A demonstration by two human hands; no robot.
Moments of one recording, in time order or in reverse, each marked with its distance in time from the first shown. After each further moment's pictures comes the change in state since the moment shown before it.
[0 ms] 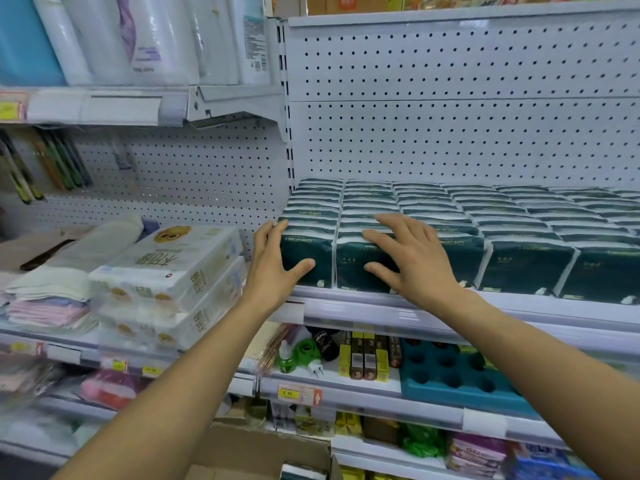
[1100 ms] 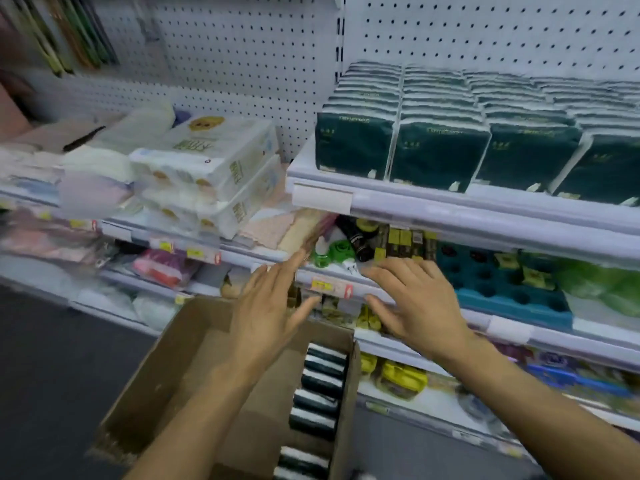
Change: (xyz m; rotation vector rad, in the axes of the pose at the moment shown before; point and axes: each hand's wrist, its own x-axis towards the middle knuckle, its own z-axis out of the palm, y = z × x) left_hand -0.212 -0.071 -0.020 0.387 -0.029 0.132; right_hand -0.135 -0.139 0.006 0.185 -0.207 -0.115
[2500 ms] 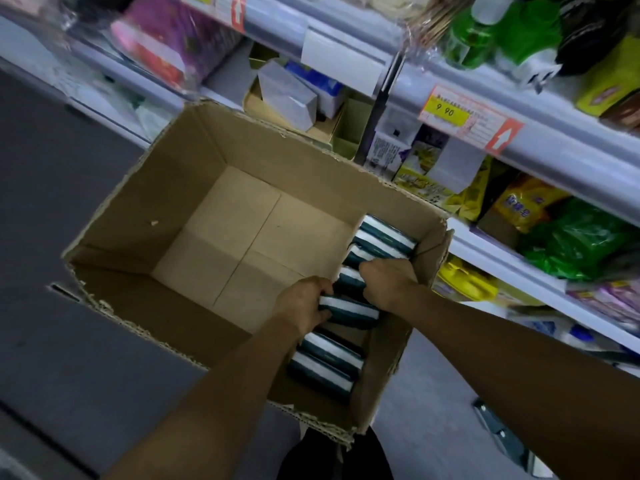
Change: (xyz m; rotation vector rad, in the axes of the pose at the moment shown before) left_hand -0.219 -0.151 0.257 -0.287 -0.793 -0.659; right_hand -0.099 -0.091 0.346 0.040 -1.171 -0.049
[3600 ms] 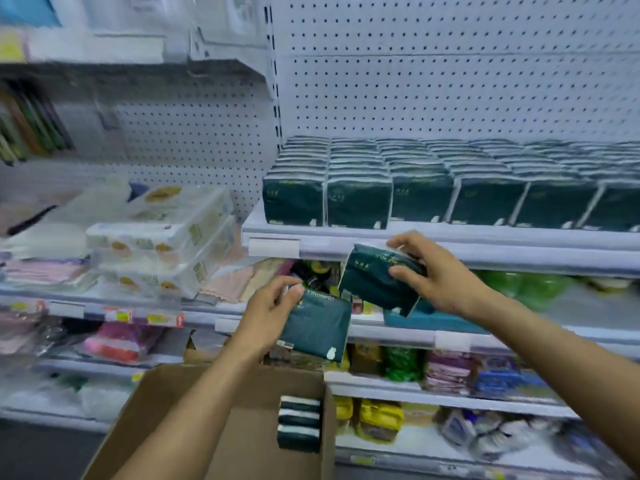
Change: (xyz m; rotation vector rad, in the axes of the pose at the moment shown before) left_hand -0.131 0.325 -0.240 -0.374 0.328 0.596; right_hand -0.388 0.131 -0.260 0.702 1.014 0.147
